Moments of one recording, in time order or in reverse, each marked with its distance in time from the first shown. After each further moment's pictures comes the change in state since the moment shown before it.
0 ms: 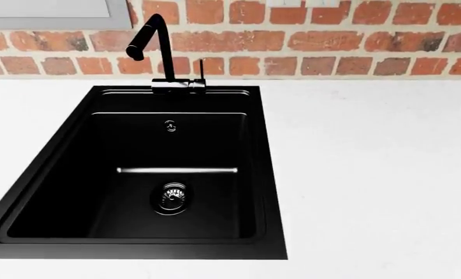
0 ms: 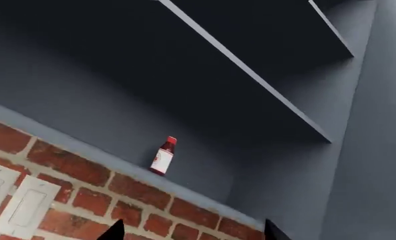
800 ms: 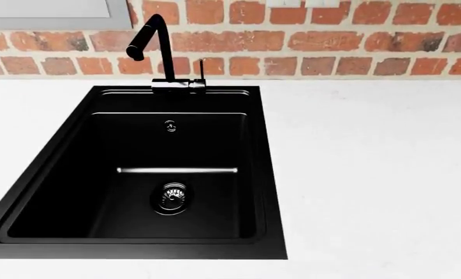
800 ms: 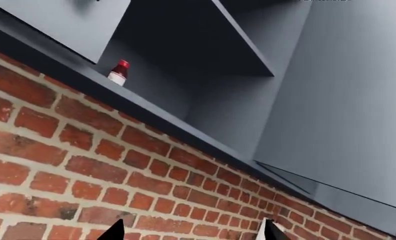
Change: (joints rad) left arm 0.022 0.170 1.374 -0.839 -0.805 0.920 -0.083; right arm -0.109 0.342 0.037 -0.139 0.566 0.013 0.521
